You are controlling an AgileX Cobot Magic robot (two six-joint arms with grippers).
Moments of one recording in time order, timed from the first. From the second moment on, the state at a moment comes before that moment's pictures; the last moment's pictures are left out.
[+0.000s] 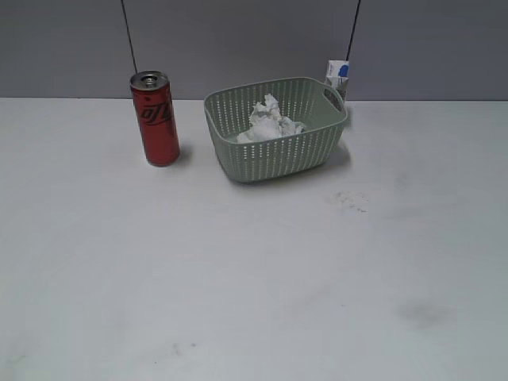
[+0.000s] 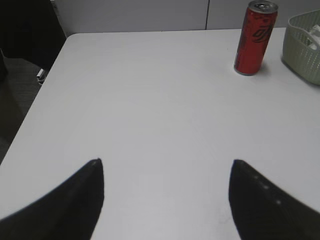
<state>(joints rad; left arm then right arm) -0.12 0.00 -0.50 -0.01 1.05 0.08 0.11 0.00 -0.42 0.08 0.94 -0.05</state>
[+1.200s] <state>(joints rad) -0.12 0.00 -0.50 -0.01 1.05 0.08 0.11 0.00 -0.42 0.08 0.94 -0.05</state>
